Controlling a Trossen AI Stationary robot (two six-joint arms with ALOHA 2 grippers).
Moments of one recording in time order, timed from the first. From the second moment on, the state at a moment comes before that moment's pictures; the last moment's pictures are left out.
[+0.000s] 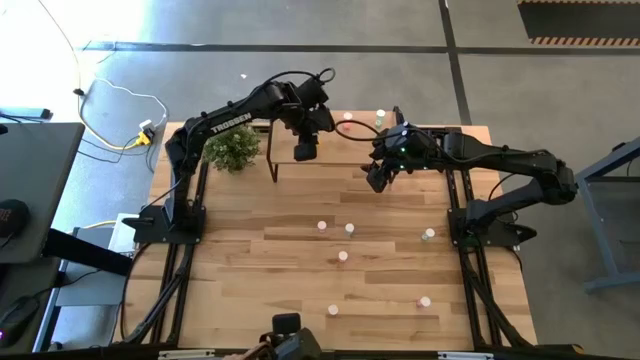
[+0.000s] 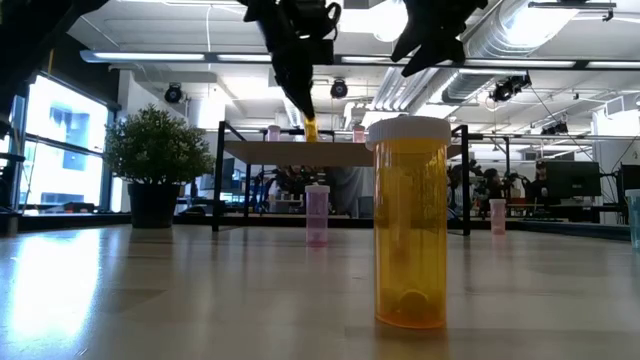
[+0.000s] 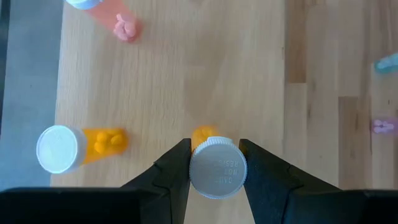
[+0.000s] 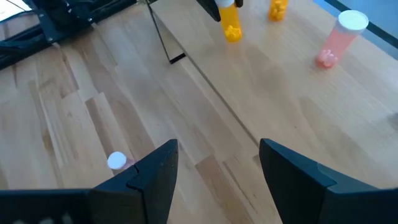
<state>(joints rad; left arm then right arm) 0.60 1.98 2.02 -1.16 0.07 0.48 -0.21 1.28 1.26 -0.74 0.15 0.31</state>
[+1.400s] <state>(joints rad) 0.63 2.01 2.02 -1.15 0.04 0.53 -0.21 1.28 1.26 -0.74 0.15 0.31</state>
